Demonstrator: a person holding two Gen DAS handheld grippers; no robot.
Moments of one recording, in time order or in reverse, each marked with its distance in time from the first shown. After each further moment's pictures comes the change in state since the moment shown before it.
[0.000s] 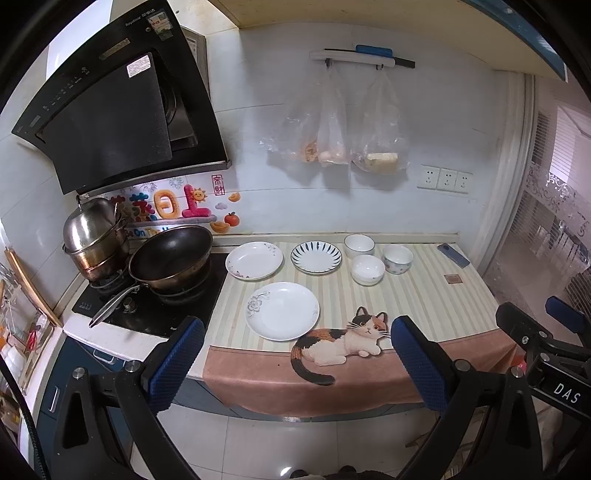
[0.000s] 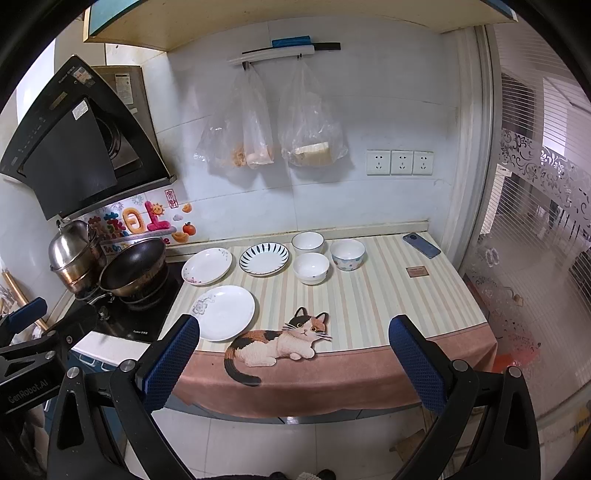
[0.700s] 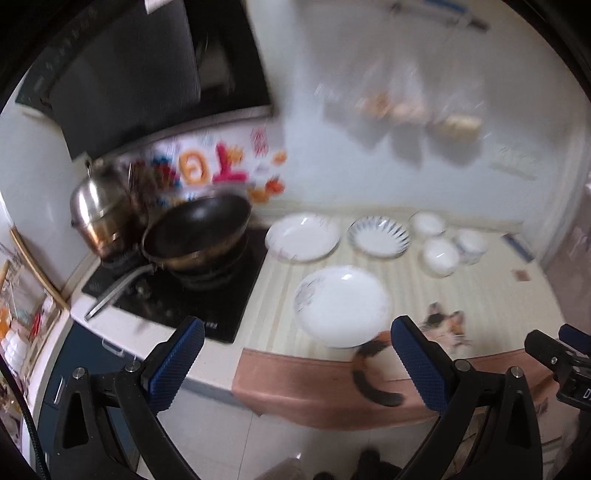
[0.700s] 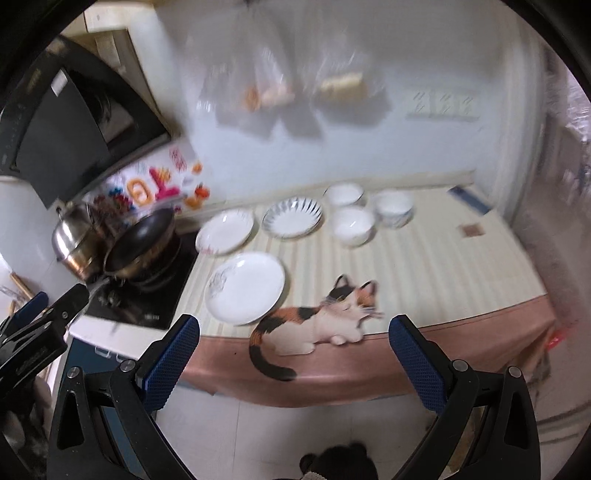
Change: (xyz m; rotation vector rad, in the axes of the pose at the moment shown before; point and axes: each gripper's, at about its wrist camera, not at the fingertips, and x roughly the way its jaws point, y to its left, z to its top) left arm 0.168 0.080 -0.016 -0.055 0.122 0.148; right arm 0.180 0.043 -0.020 0.033 0.236 0.124
